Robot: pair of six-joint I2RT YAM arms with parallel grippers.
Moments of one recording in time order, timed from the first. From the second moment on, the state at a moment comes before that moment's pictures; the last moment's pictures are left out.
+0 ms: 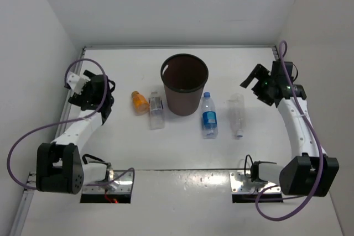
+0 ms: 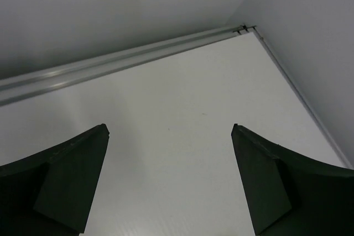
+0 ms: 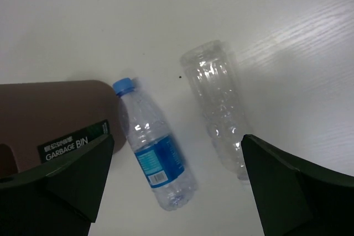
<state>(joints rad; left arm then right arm) -0.06 1.22 0.68 0.16 -0.97 -0.78 -0.09 1.22 1.06 -0.64 -0.09 0.57</state>
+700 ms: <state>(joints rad) 0.07 1.51 1.02 0.01 -0.49 -0.53 -0.10 1.26 1.04 -0.55 -0.30 0.57</state>
